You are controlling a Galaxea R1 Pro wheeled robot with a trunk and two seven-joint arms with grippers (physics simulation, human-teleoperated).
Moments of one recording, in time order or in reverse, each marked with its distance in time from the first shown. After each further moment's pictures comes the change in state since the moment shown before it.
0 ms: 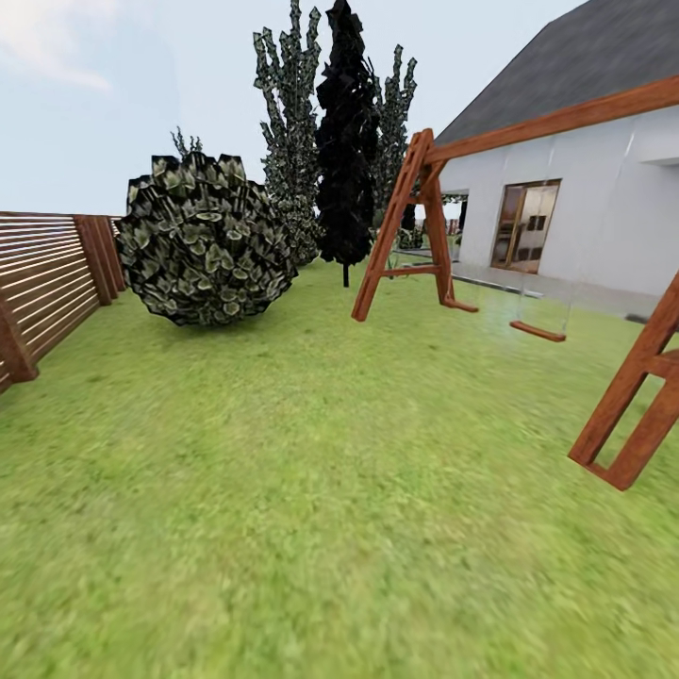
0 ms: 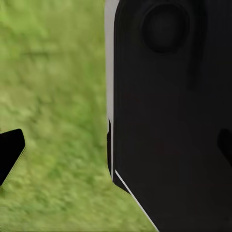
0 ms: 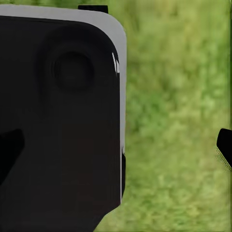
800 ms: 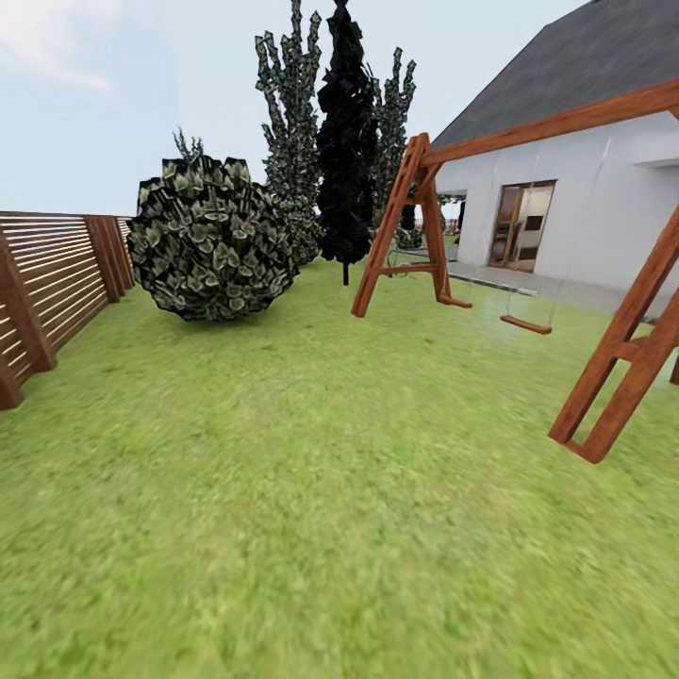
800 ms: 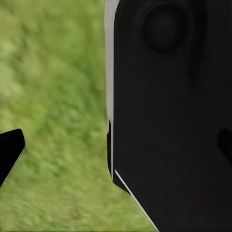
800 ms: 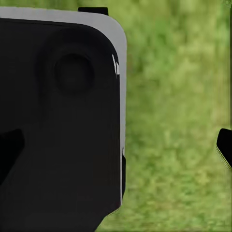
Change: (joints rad) left arm 0.000 0.000 0.000 0.000 0.000 0.000 0.000; right arm 0.000 0.000 -0.001 0.000 0.000 -0.006 0.000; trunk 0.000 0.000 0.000
